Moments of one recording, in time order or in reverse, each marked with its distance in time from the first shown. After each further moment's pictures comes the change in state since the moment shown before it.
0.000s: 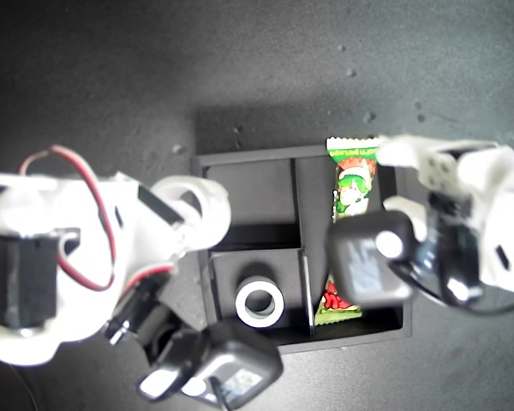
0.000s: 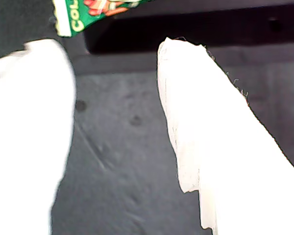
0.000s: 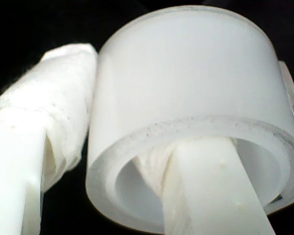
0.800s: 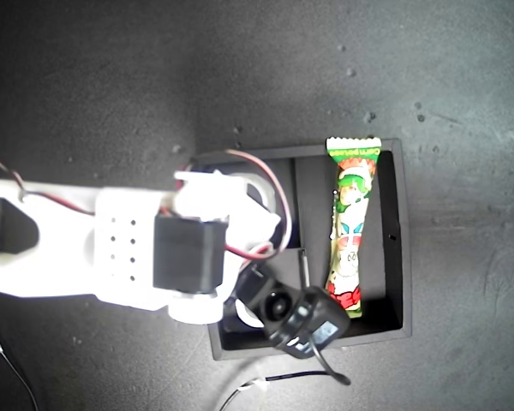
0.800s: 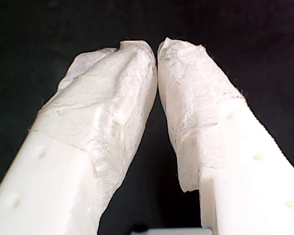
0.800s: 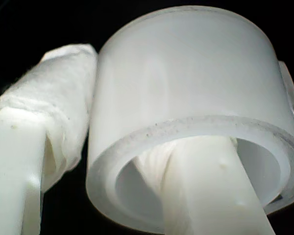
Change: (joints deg) arm 0 0.6 -35.2 -24.6 0.0 0.6; arm 1 -1.6 67.8 71.9 -9.4 10.6
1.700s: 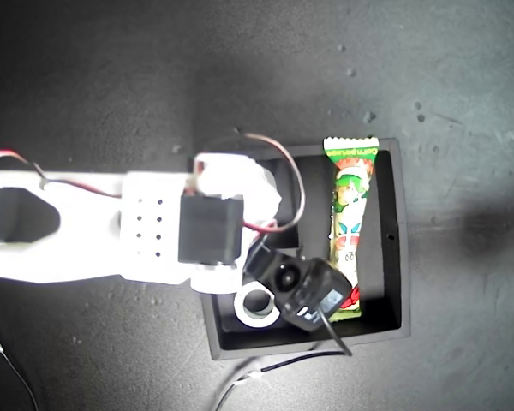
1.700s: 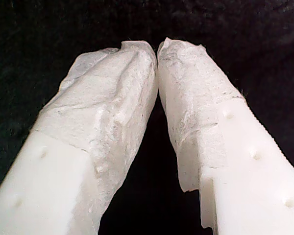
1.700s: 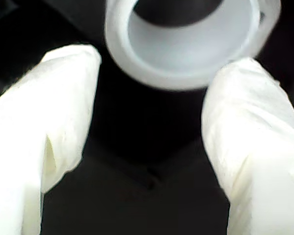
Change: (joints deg) arm 0 -3.3 5.3 5.7 0.0 -0.8; arm 1 -7.8 36.7 65.9 -34.5 5.3
